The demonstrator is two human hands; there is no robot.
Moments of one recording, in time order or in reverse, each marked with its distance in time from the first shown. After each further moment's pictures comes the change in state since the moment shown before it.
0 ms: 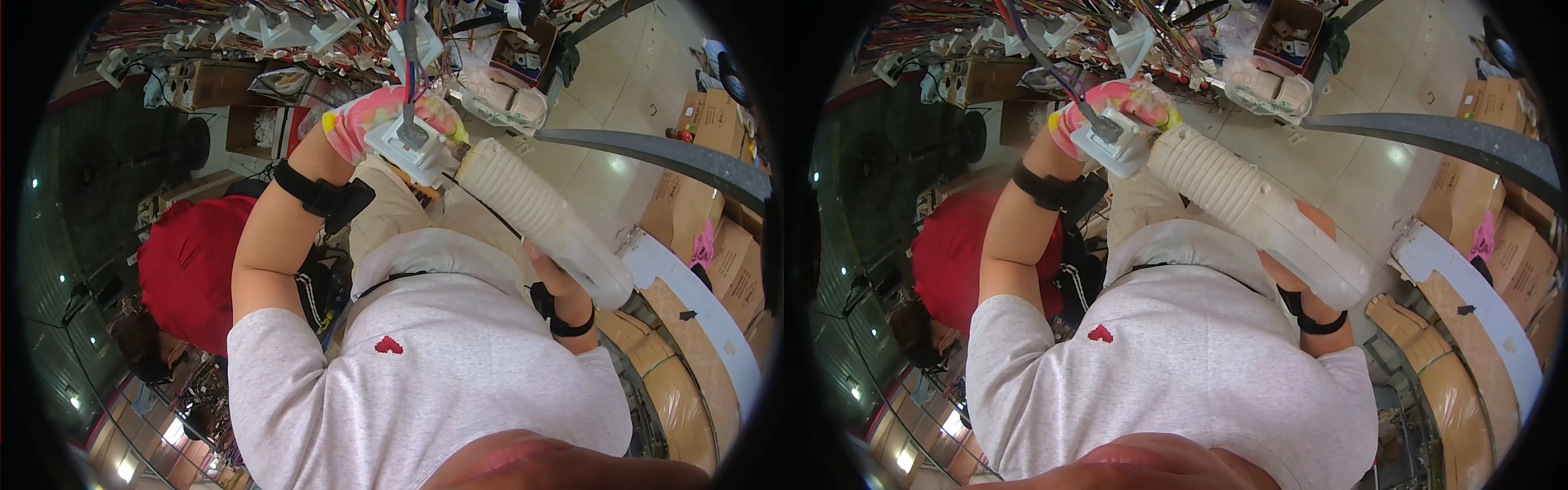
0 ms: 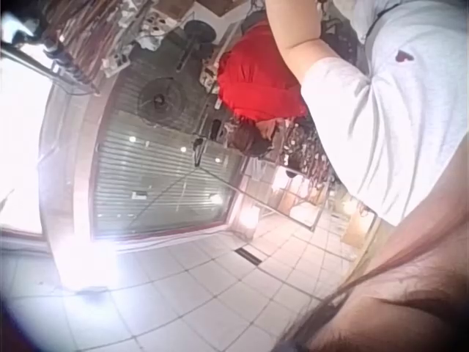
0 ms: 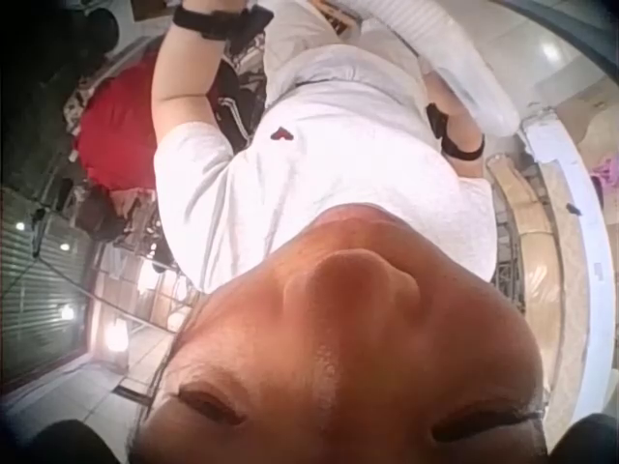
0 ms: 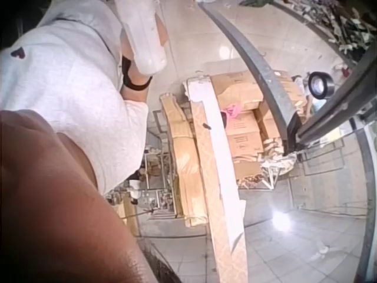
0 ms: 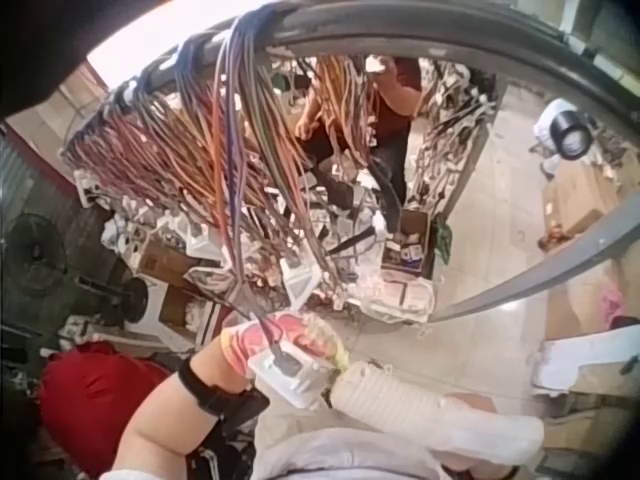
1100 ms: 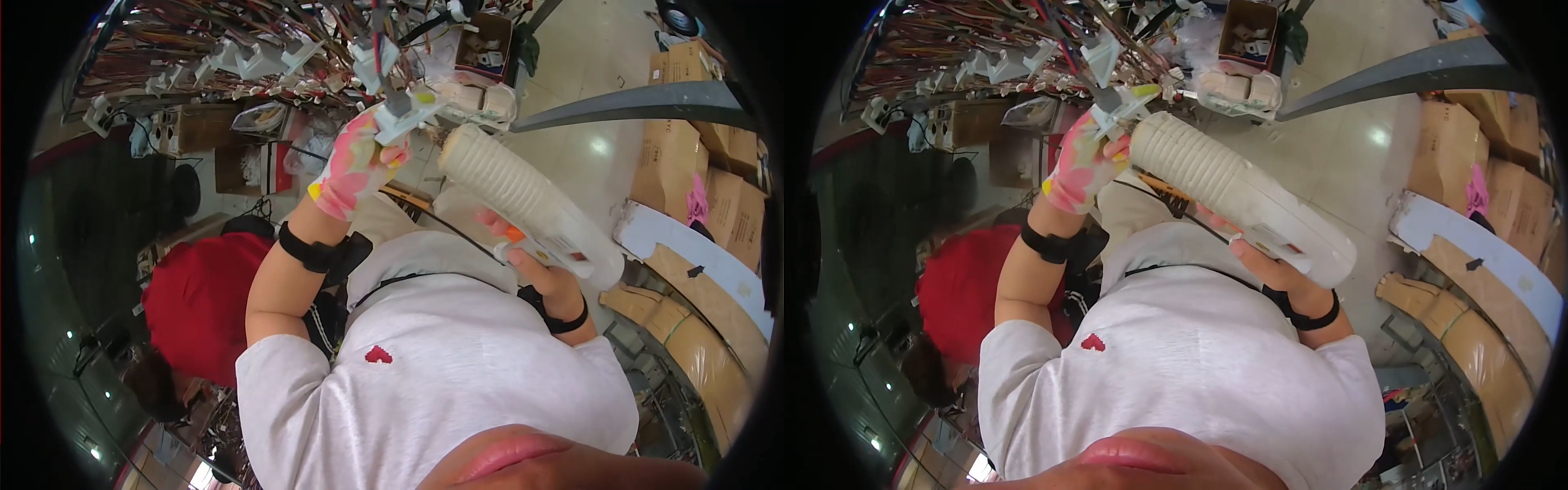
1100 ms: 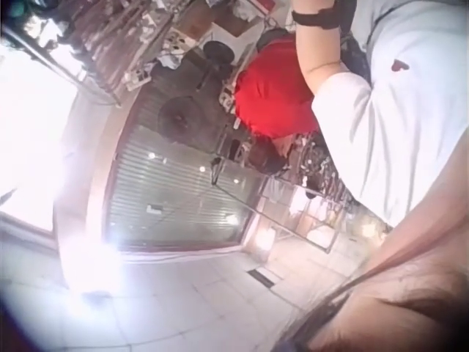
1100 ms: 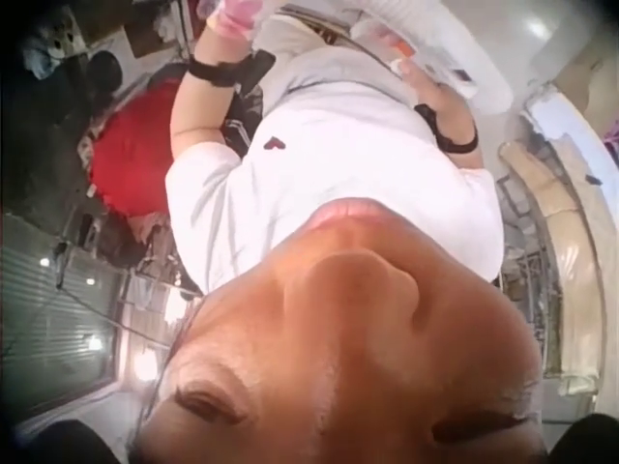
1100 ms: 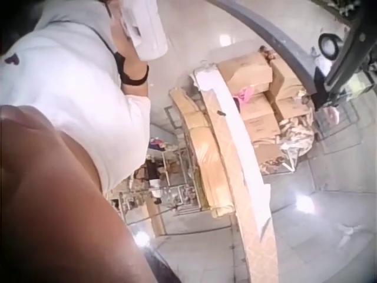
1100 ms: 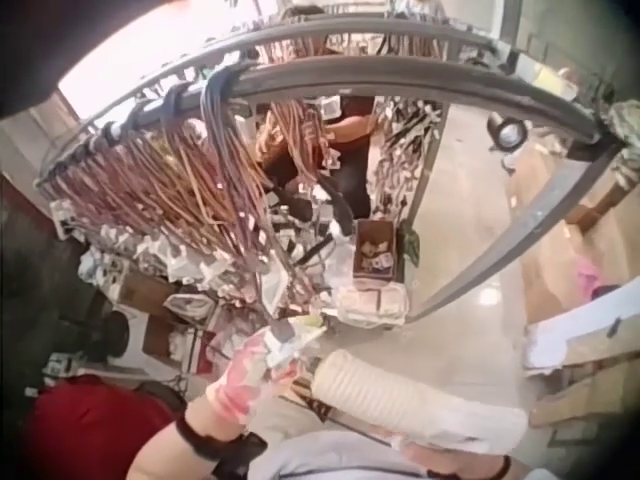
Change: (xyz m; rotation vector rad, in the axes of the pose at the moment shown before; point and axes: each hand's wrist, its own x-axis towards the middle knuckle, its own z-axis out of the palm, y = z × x) left_hand -0.016 -0.012 0.058 -0.172 0.376 0.079; right_hand -0.024 -0.043 0.007 0.743 -0.060 0.256
